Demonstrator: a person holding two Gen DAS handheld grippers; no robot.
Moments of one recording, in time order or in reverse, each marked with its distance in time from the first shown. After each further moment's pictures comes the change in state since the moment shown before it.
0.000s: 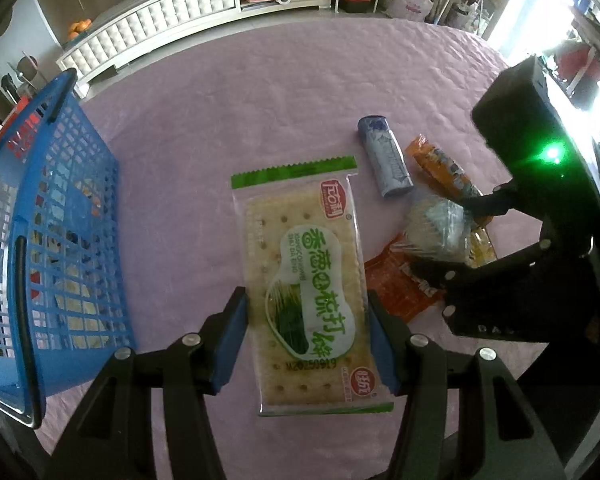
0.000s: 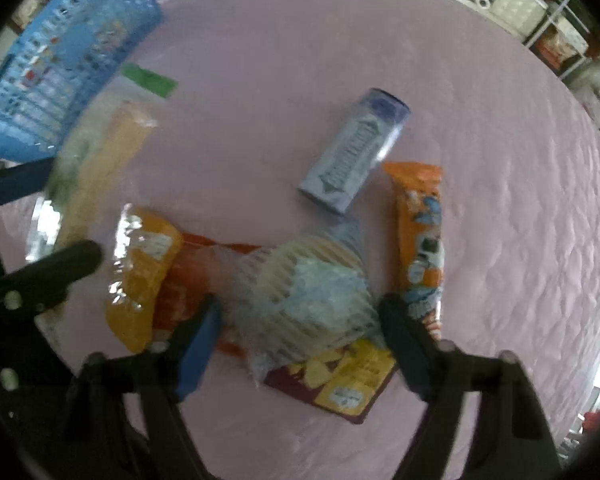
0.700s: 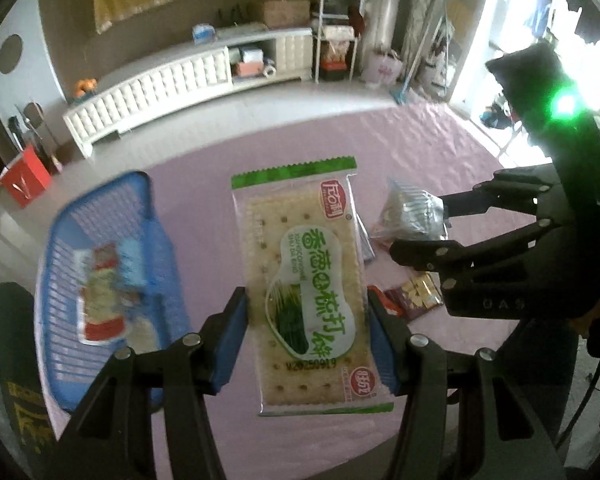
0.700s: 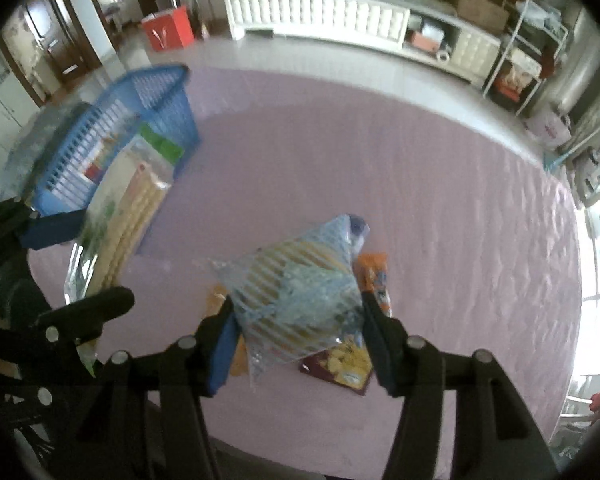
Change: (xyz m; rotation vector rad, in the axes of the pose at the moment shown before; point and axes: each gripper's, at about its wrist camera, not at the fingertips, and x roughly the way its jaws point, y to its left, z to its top) left arm -0.147 0.037 -0.010 0.055 -0.260 -0.035; right arm -0.146 0.040 0.006 0.075 -0.283 -0.010
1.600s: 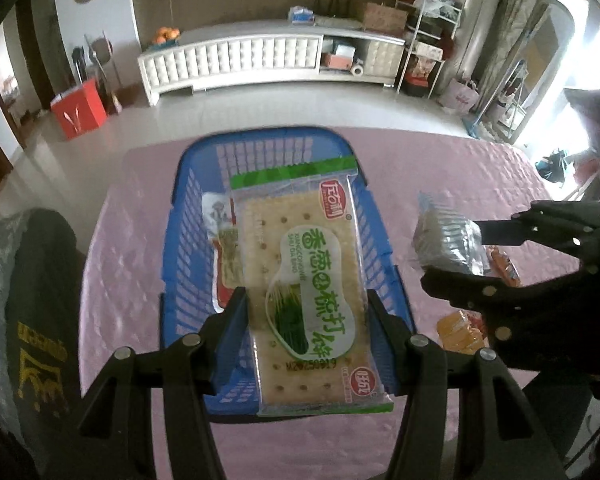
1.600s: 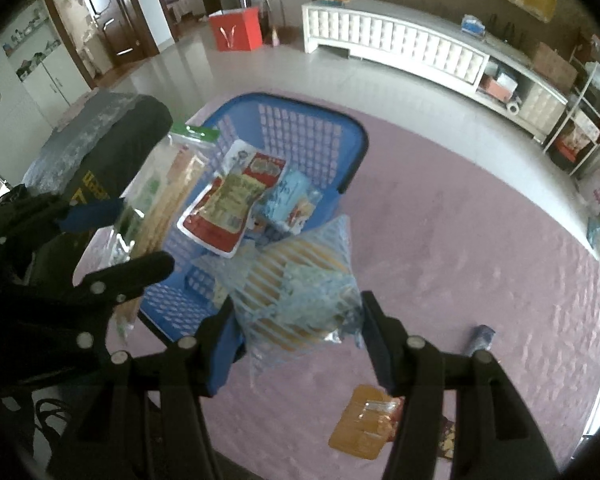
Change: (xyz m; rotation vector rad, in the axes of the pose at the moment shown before) left arm -0.002 0.170 -0.038 -0.248 0.033 0.091; right arm 0.020 0.138 0.075 -0.151 -0.019 0.115
